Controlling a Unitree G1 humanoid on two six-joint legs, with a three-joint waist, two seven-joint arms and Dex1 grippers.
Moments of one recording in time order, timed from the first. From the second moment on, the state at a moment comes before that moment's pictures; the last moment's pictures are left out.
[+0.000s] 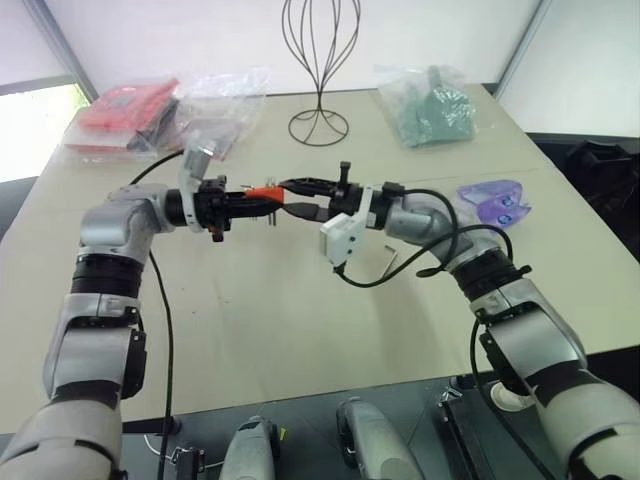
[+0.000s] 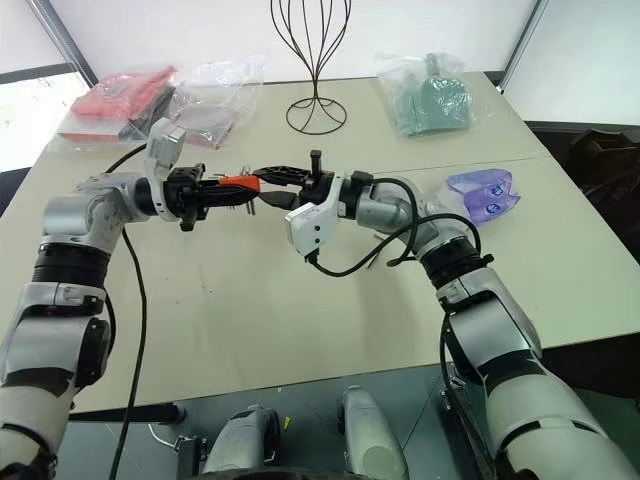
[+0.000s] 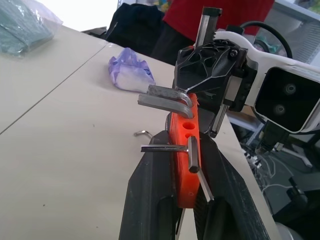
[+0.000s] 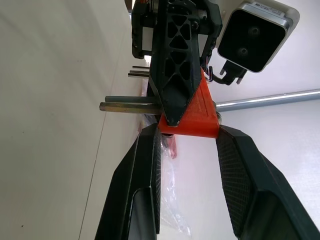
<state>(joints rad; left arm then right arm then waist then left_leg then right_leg) -0.91 0.59 0.01 0.53 -0.49 0.56 -1.46 -1.01 -0.42 0.39 0.59 -0.54 -0.91 0.41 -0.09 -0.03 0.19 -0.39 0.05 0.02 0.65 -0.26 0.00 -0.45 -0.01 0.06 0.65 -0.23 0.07</state>
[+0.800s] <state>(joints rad) -0.91 0.59 0.03 0.53 -0.49 0.54 -1.39 -1.00 -0.42 0.39 0.59 -0.54 -0.90 0.41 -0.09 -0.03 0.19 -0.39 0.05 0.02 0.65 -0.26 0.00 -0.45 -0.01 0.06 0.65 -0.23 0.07</state>
